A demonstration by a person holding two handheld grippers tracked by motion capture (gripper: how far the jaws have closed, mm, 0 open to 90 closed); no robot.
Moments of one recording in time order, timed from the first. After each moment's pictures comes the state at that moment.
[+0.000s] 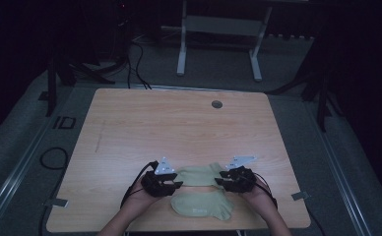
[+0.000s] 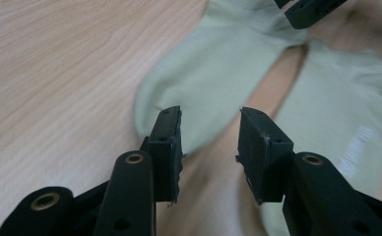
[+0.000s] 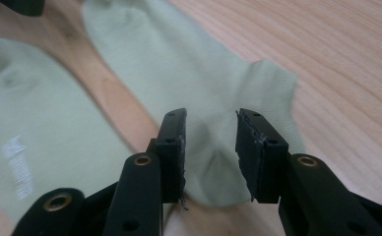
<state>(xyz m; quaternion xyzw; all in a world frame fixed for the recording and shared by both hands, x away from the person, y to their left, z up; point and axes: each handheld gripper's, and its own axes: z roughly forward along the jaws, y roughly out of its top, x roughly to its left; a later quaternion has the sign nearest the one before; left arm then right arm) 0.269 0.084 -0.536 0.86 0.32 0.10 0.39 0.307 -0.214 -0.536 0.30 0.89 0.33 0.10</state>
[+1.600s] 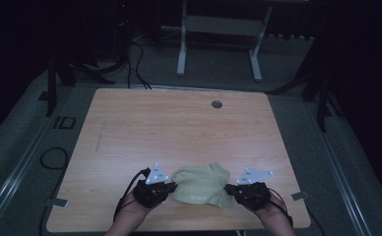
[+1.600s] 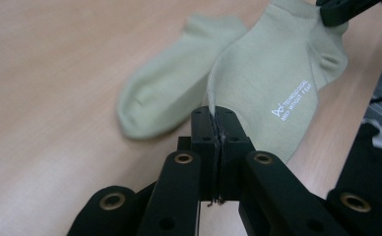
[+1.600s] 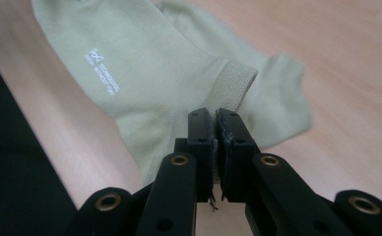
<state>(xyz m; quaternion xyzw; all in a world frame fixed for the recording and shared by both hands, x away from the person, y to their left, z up) 0.240 0.090 -0.500 0.84 0.35 0.10 0.41 0.249 -0.229 -0.496 0.30 0.88 0.35 0.12</state>
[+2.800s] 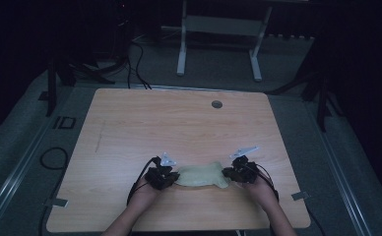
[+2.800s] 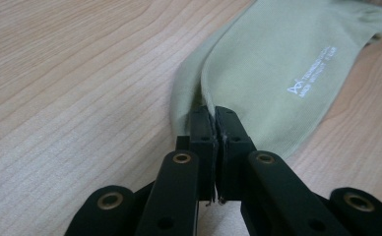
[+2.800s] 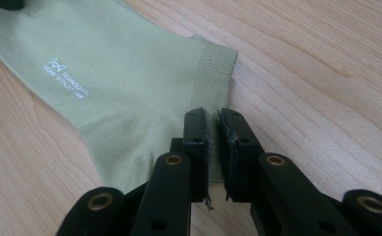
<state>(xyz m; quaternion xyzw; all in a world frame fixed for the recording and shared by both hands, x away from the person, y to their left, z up) 0.305 0.073 -0.558 0.85 0.39 0.09 0.35 0.343 -0.228 -0.544 0.37 0.88 0.29 0.07</state>
